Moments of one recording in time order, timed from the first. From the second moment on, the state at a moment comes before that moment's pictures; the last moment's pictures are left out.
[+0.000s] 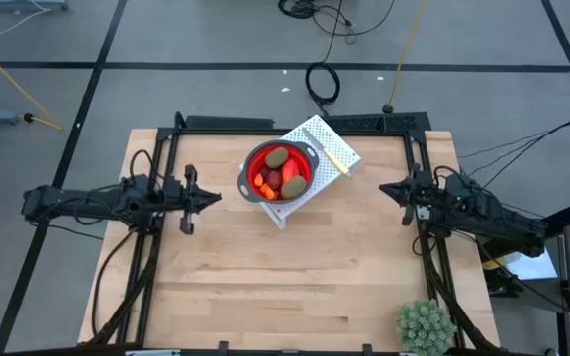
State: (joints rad) left arm 0.03 0.40 0.24 0.24 0.00 0.03; right arm -0.27 0.00 0.29 -0.41 0.00 0.19
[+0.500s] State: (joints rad) left arm 0.04 0.28 0.12 0.20 -0.01 -0.03; right arm -0.27 0.00 0.27 -0.39 0.00 0.21
